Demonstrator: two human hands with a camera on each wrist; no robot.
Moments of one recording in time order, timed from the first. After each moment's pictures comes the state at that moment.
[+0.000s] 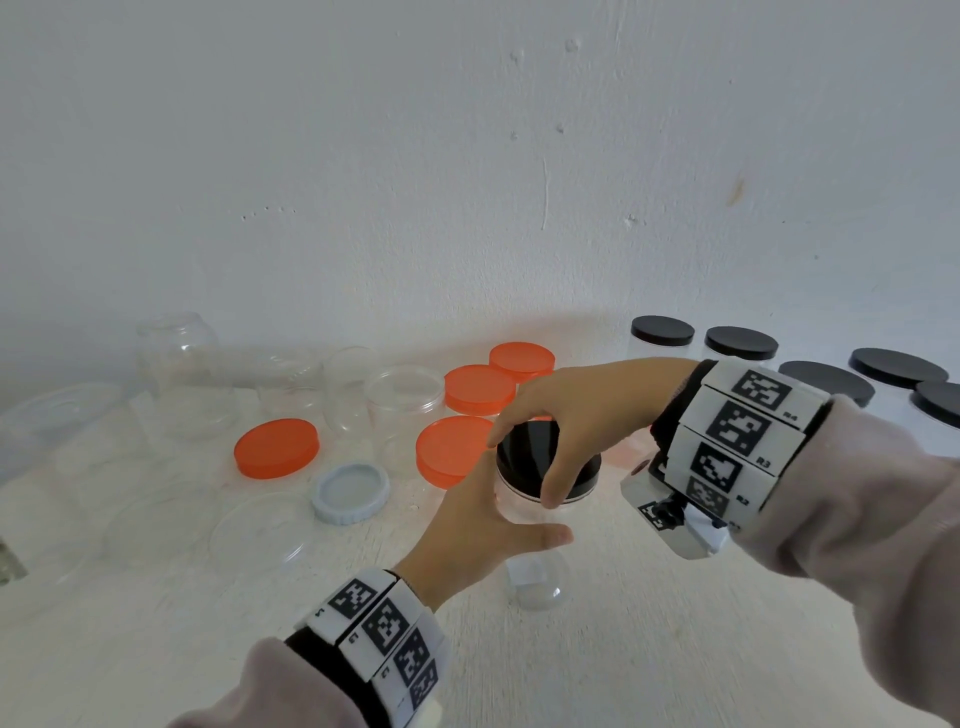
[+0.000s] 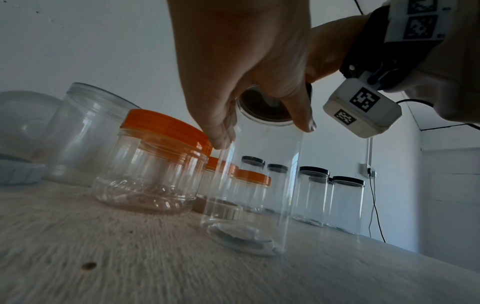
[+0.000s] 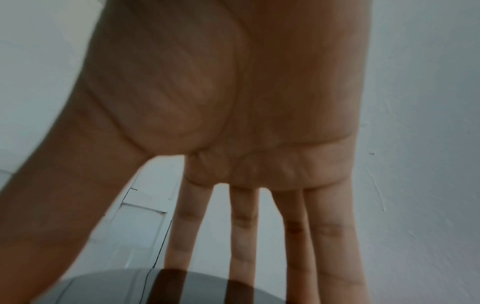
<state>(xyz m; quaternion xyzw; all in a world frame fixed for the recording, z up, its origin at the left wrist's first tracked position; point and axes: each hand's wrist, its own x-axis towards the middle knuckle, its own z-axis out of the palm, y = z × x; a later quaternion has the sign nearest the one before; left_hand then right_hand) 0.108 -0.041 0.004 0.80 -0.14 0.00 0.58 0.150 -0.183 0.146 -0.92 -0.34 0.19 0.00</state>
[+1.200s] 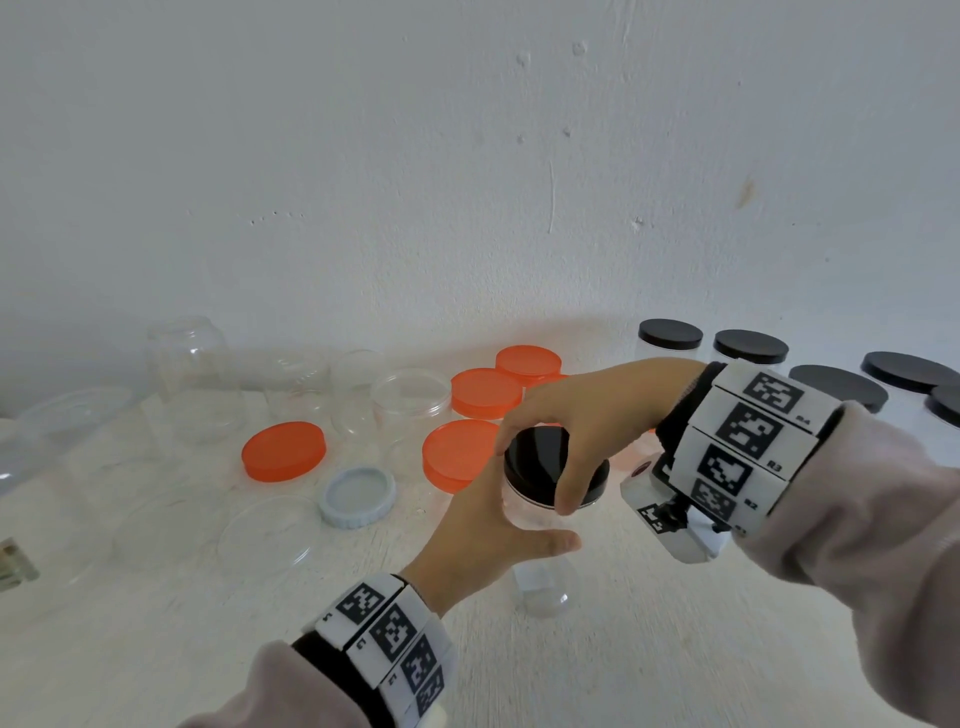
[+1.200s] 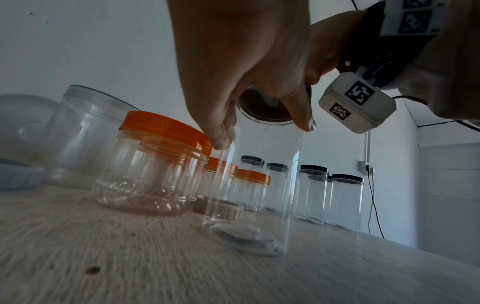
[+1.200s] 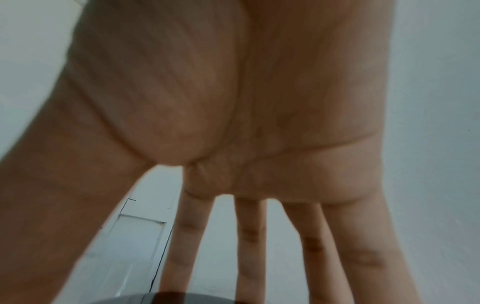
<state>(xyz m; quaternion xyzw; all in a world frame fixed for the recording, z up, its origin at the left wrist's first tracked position) 0.107 -0.041 0.005 0.80 -0.16 0.01 0.58 0.143 -0.178 0.154 -0.92 -0.33 0.22 -0.02</state>
